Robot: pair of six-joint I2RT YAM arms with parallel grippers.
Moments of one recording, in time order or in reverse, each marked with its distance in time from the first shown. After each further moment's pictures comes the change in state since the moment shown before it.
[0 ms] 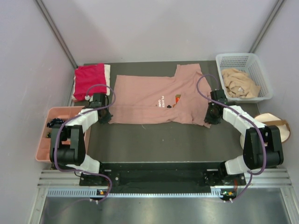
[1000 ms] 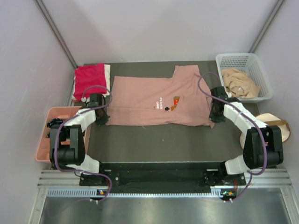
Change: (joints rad) left arm 0.045 0.000 0.001 -0.038 -0.002 0.005; right arm 0.000 0.008 0.078 -0.139 0.172 0.000
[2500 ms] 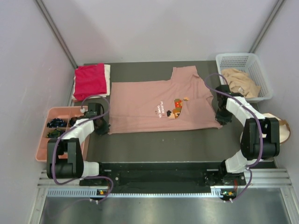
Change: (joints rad) left arm 0.021 -0.157 -0.159 -0.061 0.095 -0.072; right arm -0.097 0.110 0.090 -0.145 0.097 0.007
